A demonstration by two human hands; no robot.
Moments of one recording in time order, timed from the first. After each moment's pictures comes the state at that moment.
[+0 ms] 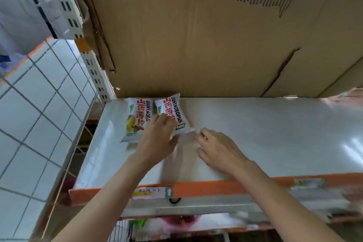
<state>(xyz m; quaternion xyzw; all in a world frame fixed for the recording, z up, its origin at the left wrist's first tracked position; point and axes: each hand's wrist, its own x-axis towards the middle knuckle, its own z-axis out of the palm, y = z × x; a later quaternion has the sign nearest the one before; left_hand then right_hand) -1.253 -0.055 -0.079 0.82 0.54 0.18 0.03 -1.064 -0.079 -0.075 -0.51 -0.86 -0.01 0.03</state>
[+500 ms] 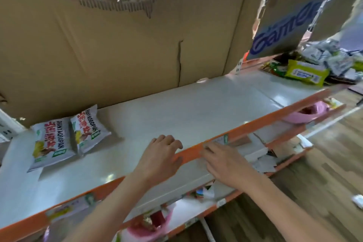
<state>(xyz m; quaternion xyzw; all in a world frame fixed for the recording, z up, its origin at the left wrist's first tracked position) -1.071 -0.147 -0.070 0.93 0.35 0.11 0.07 -0.880 -0.232 -0.082 -0.62 -0.78 -0.02 0.04</state>
